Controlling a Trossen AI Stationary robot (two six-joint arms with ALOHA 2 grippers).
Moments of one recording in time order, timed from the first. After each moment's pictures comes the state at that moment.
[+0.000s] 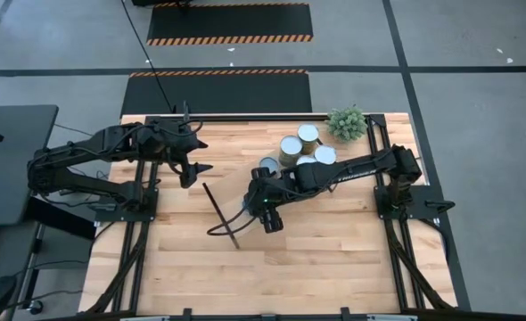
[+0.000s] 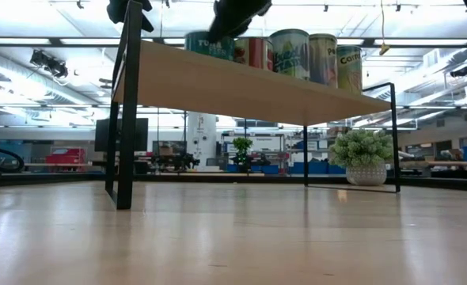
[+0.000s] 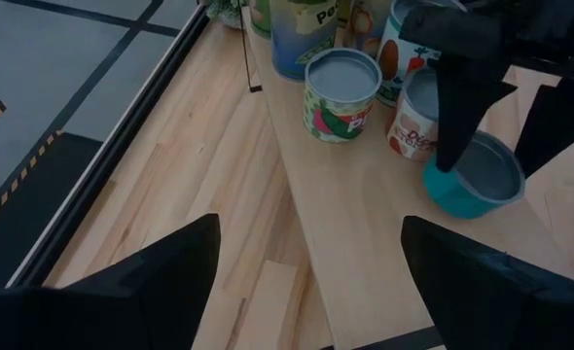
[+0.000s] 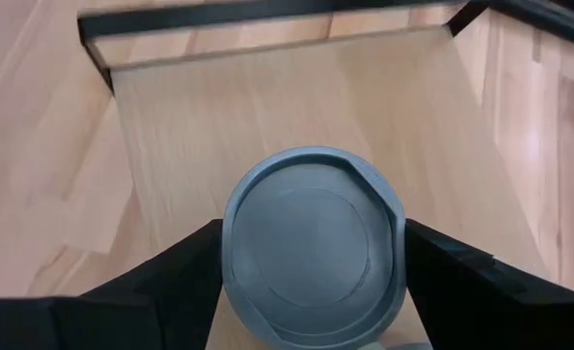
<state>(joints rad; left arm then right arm) 0.15 1.01 1.22 -0.87 -0.12 -0.08 0.17 1.91 1.79 -0.81 0.15 -0.17</state>
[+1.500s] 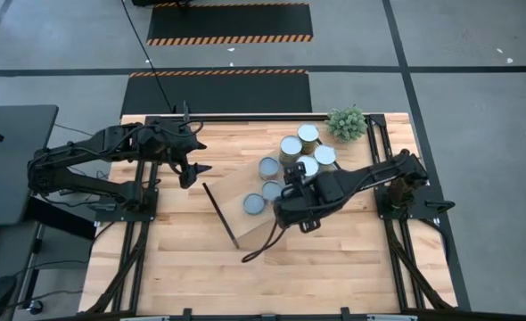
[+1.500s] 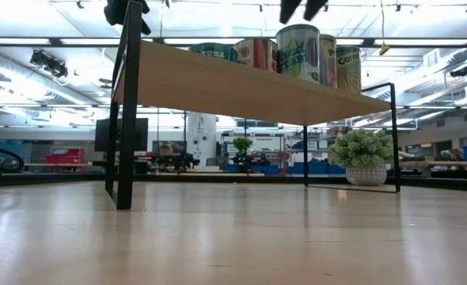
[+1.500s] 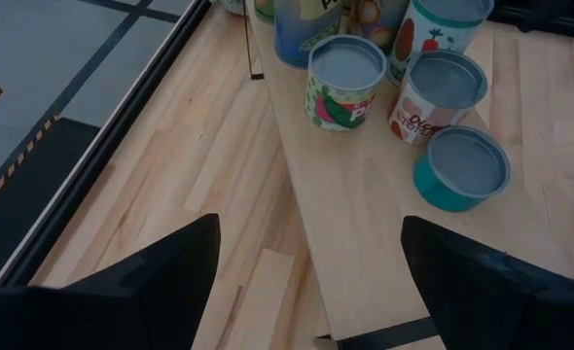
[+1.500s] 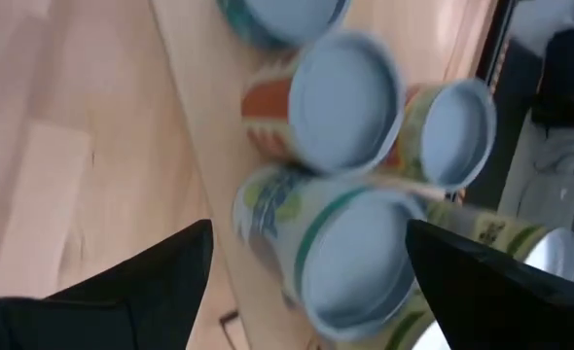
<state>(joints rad) 0.15 1.01 1.22 -0.89 -0.12 -0.11 0.33 1.89 2.02 -1.51 0.48 -0.03</state>
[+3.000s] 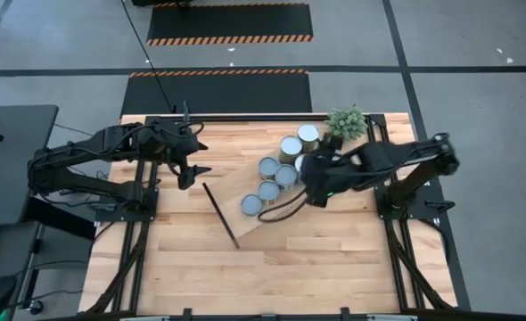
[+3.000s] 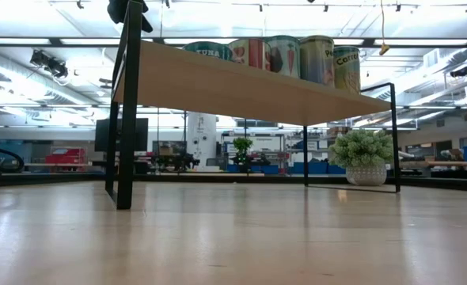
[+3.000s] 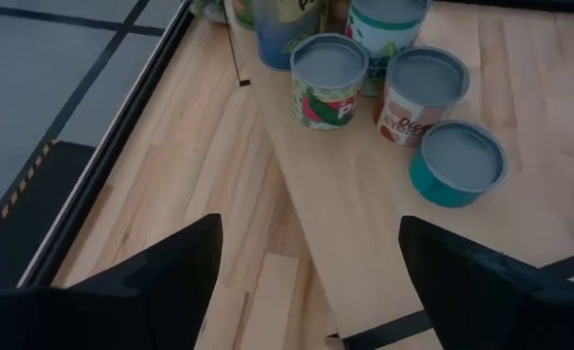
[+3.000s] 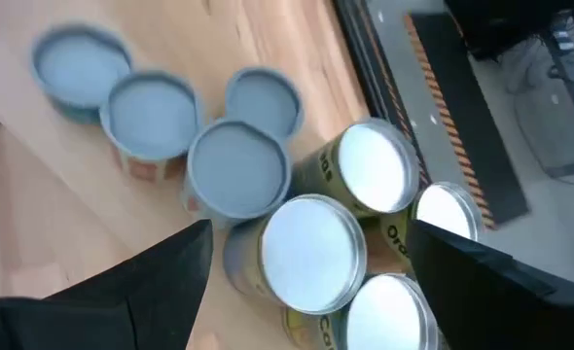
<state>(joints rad) 0.15 1.01 1.22 -0.89 -0.09 -0.02 0.30 1.60 1.88 -1.43 0.63 0.35</state>
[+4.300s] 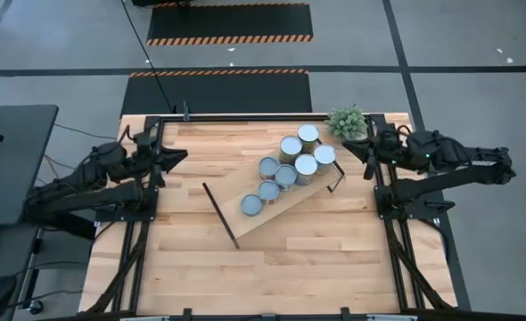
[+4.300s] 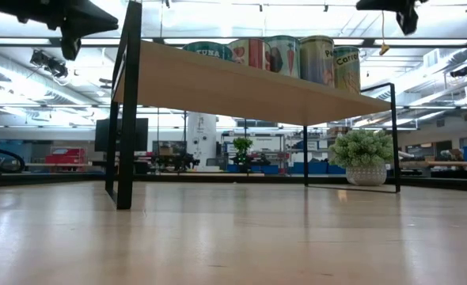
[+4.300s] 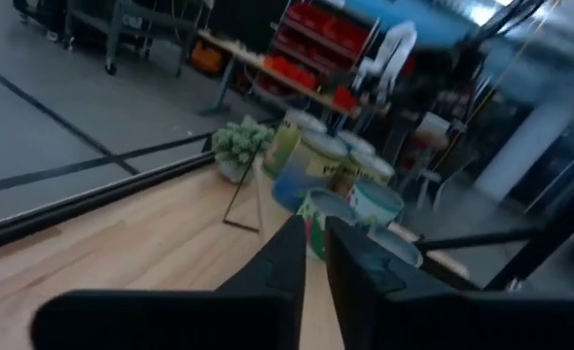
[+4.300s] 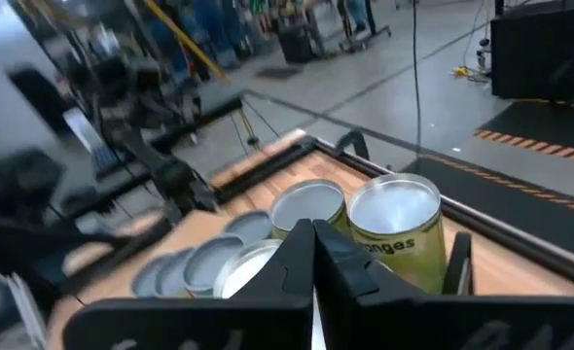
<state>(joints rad) 0.27 0.27 0.51 -0.27 -0.08 -0.46 0.06 0.54 0.80 -0.45 0.45 0.44</state>
